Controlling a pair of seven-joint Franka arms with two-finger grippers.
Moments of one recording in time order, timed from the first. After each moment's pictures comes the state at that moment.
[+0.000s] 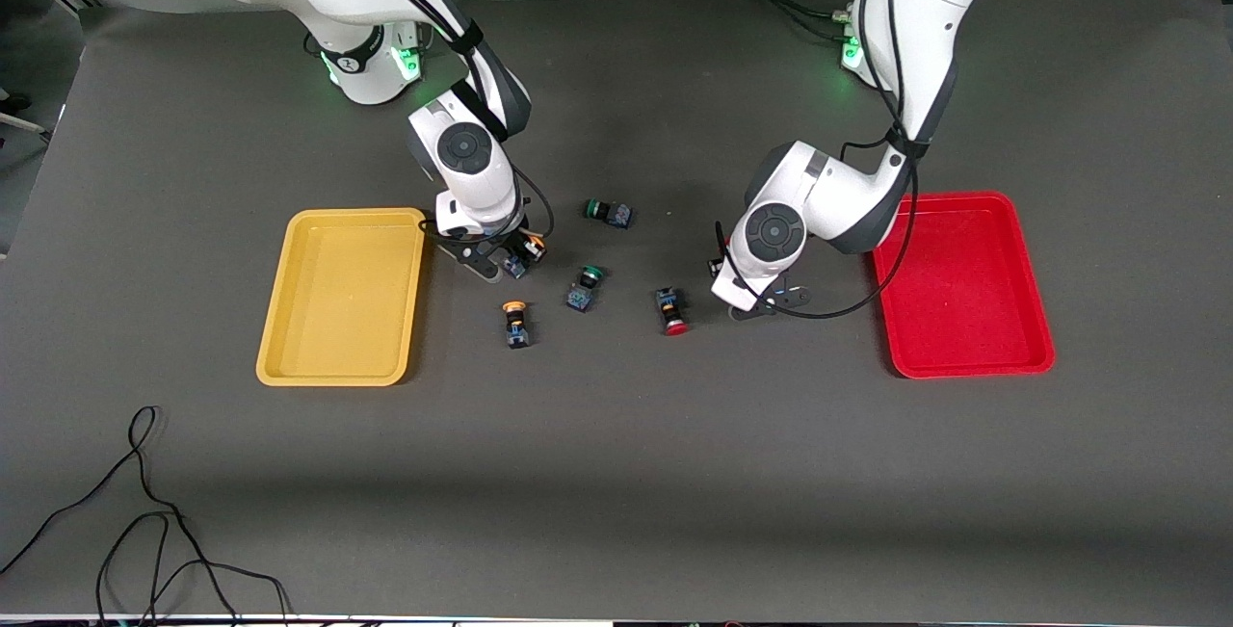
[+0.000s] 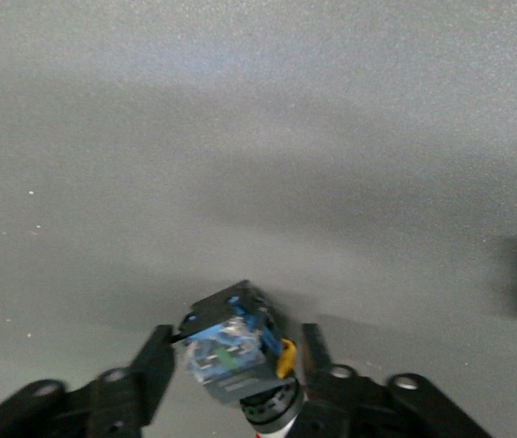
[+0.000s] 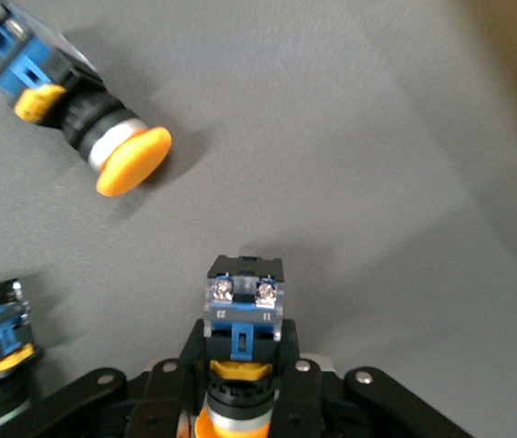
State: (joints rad) left arm -0.48 0.52 -0.11 -1.97 -0.06 2.25 -0.79; right arm 0.75 0.35 -0.10 -2.23 0.03 2.55 1.26
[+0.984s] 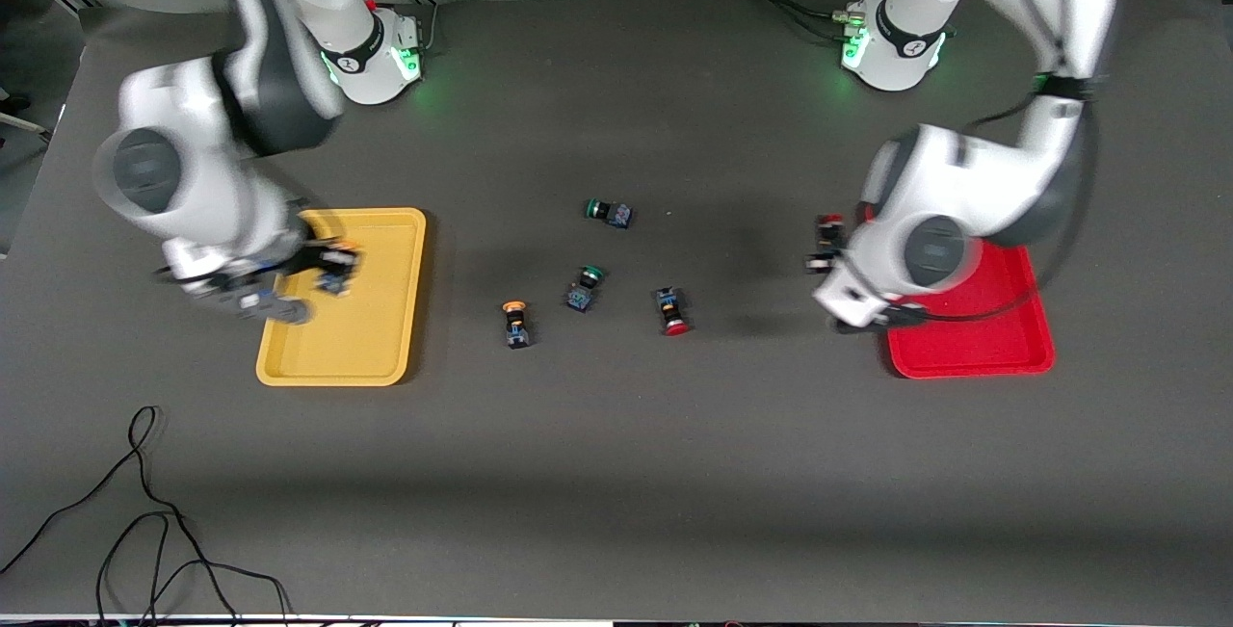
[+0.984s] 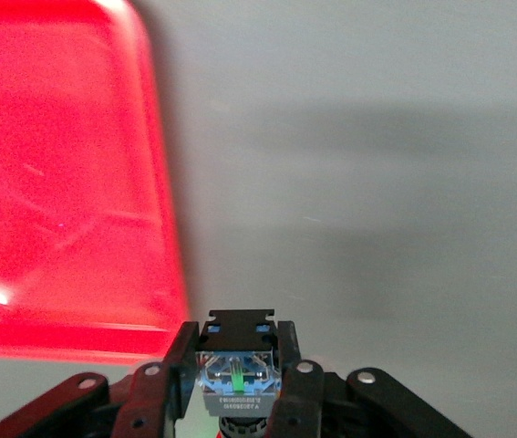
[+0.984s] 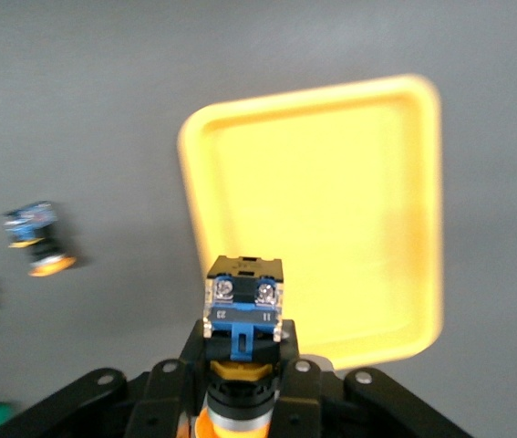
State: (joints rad) left arm -0.18 0.31 -0.08 -1.87 0.00 1.85 -0.28; right arm 0.73 0.14 -0.64 -1.89 0.03 1.87 0.20
